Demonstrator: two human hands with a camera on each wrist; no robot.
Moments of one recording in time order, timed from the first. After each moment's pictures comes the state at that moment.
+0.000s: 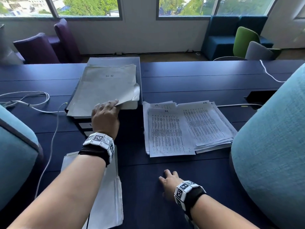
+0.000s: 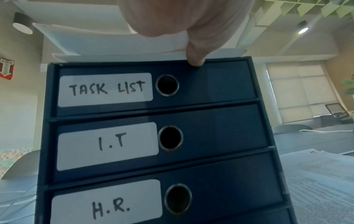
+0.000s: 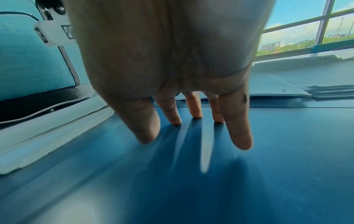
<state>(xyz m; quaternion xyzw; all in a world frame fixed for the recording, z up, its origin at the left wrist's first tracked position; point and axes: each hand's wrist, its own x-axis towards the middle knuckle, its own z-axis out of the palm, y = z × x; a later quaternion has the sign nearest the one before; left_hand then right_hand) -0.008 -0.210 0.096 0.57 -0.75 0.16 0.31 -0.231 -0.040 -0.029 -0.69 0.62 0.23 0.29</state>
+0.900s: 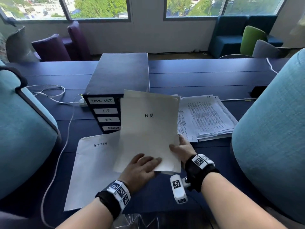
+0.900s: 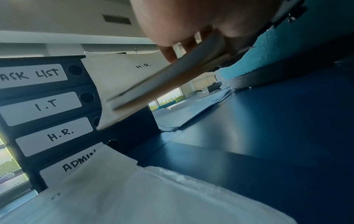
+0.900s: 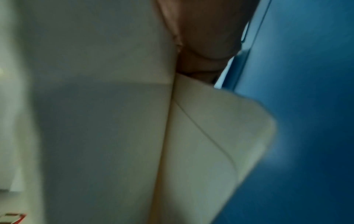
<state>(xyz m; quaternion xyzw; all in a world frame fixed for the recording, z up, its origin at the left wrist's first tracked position) -0.024 -0.012 -0.008 0.25 -0.94 0.13 0.20 -0.245 -0.042 0.029 -0.35 0.58 -0.45 0.57</state>
